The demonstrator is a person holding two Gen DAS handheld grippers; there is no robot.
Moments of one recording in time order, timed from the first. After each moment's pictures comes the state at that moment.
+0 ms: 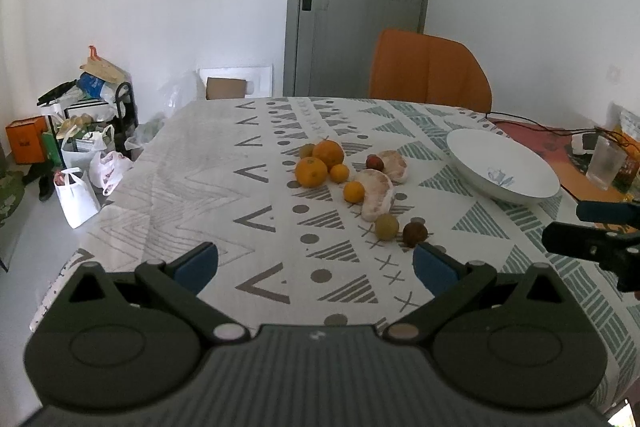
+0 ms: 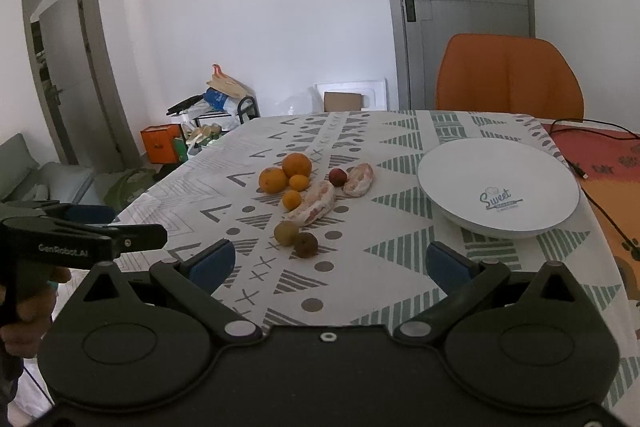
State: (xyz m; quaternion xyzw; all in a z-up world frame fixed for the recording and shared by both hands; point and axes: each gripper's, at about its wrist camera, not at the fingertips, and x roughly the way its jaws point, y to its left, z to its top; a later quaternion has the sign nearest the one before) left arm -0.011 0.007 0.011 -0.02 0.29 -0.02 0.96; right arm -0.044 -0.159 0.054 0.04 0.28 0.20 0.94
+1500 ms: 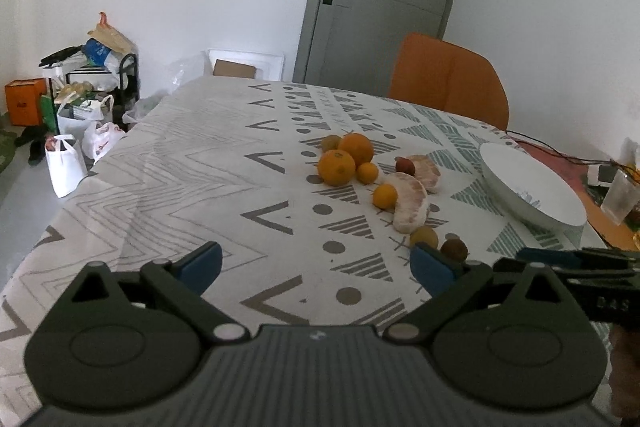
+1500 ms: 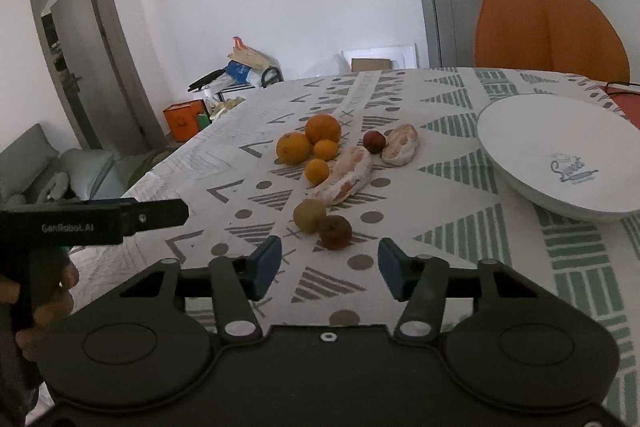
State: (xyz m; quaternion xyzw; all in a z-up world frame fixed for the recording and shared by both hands) left arm 0.029 0.037 -0.024 -0.09 0.29 -0.02 0.95; right arm 0.016 -0.120 0.008 0.05 0.33 0.24 0.91
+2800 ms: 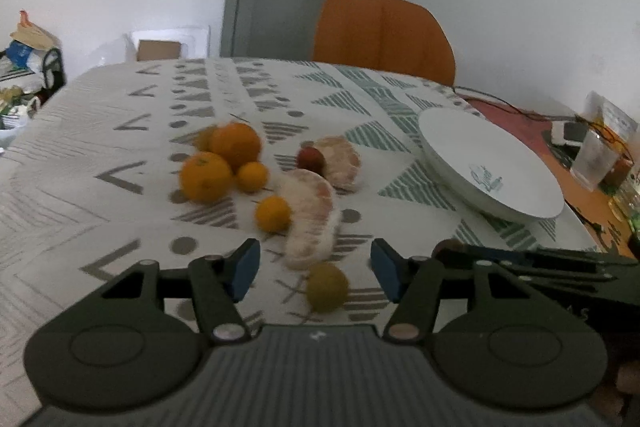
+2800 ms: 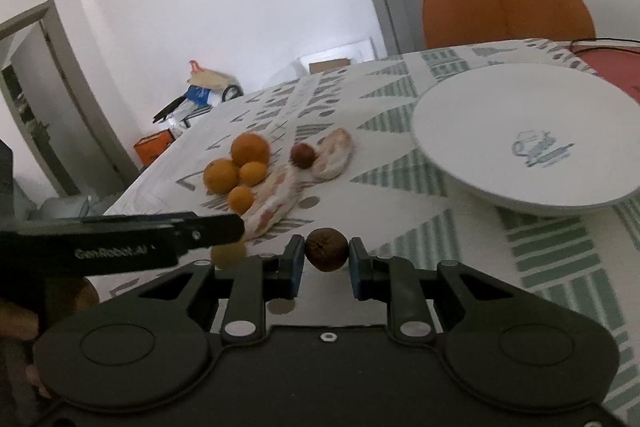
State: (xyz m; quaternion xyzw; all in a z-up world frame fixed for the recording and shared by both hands) left arm 0.119 -0.036 -0.040 -0.05 0.35 -0.11 0.93; right arm 0.056 -0.164 -0.013 0.12 0.33 0.19 0.92
